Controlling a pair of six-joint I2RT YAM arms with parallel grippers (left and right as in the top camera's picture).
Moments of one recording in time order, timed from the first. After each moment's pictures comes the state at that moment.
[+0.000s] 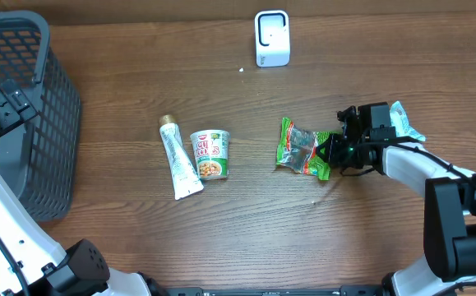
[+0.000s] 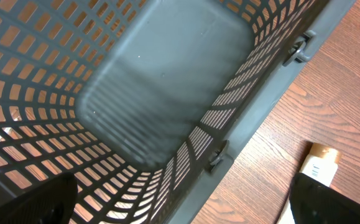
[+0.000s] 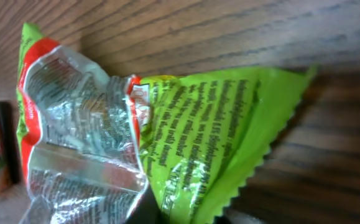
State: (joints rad) left arm 0.57 1.68 2.17 -1.54 -0.11 -0.09; right arm 0.11 1.77 0.84 -0.24 -0.47 0.33
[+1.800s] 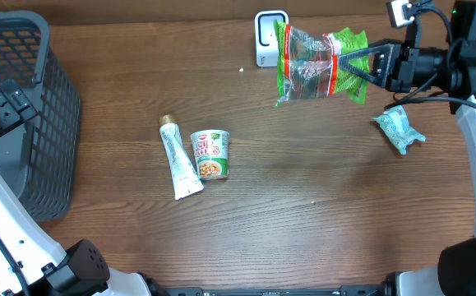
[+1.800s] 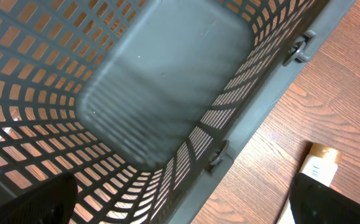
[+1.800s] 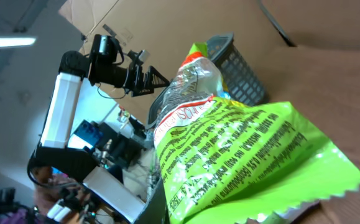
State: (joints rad) left arm 0.57 1.68 2.17 -1.54 -0.11 -0.09; right arm -0.09 1.64 1.61 -0.69 -1.54 0.04
